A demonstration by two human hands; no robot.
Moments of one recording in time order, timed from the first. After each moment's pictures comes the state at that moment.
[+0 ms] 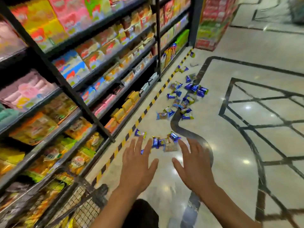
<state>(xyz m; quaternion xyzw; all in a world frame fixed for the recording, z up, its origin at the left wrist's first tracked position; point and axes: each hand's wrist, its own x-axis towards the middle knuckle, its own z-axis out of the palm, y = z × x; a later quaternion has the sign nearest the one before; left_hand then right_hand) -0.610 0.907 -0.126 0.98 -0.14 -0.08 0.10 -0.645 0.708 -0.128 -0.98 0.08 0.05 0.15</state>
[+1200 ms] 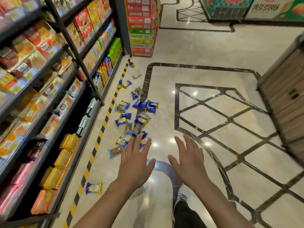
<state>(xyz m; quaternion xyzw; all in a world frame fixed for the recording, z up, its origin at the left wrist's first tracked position) -0.244 0.575 -0.142 0.93 -0.35 -0.12 0.09 -0.359 0.411 -0.129 -0.93 0.29 0.02 0.21</state>
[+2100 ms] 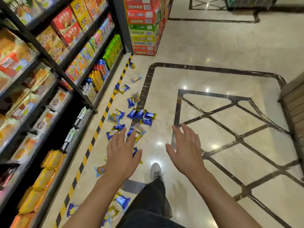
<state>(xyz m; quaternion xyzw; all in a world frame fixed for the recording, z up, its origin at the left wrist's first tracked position) -0.060 0.305 -0.155 0.96 -0.23 -0.08 0.09 -0.157 0.103 -0.149 -0.95 0.24 -0.02 0.21</state>
